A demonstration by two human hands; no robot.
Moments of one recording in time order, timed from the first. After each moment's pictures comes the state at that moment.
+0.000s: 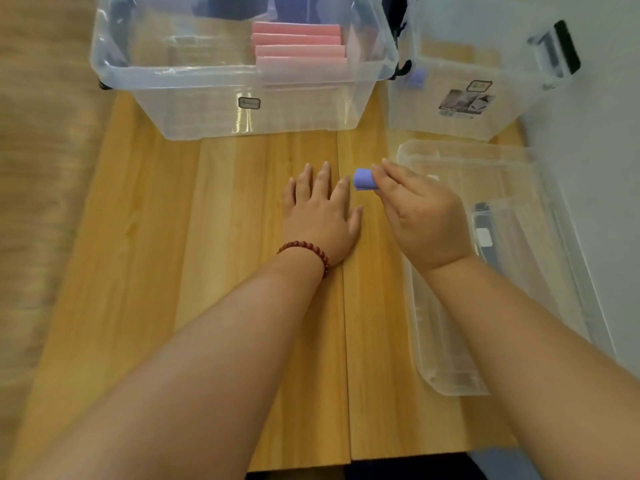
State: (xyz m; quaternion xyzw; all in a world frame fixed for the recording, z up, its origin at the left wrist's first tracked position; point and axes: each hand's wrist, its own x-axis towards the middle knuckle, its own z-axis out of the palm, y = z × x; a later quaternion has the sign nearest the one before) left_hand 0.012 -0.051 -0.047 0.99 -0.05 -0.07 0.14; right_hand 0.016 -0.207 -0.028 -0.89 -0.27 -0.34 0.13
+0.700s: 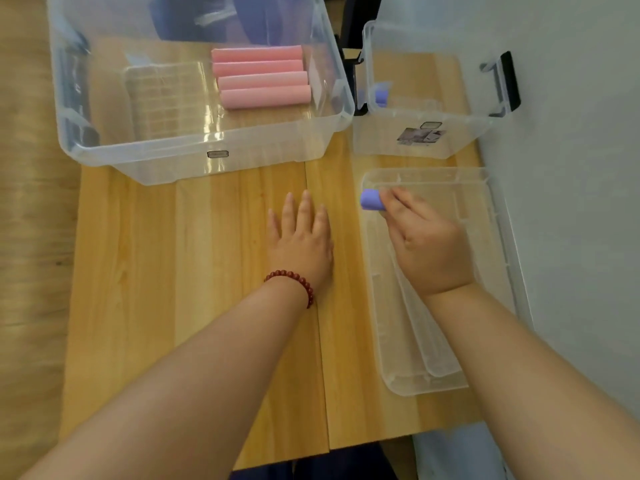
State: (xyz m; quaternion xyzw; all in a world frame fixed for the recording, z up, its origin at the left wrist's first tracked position) left_hand 0.027 -0.063 -0.006 0.98 -0.08 -0.18 0.07; right_hand 0.019 -0.235 0.034 -0.94 -0.17 -0.27 0.13
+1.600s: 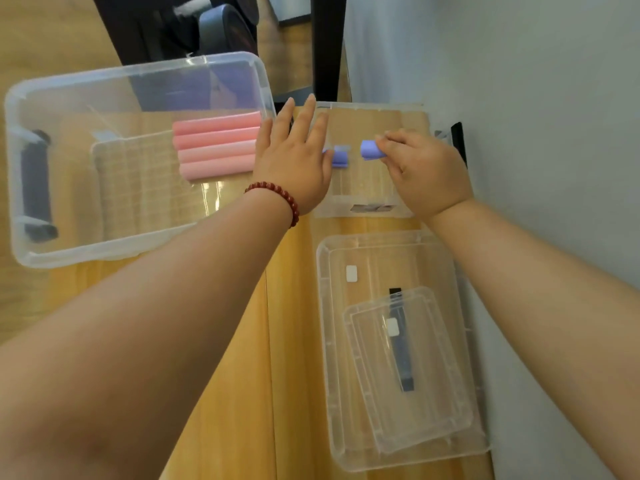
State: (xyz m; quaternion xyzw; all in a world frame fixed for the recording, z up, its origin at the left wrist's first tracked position) left_hand 0.228 -0.132 0.094 0.99 -0.12 -0.07 0.06; right_hand 0.220 -0.335 0.076 -0.94 -0.22 -0.22 0.14
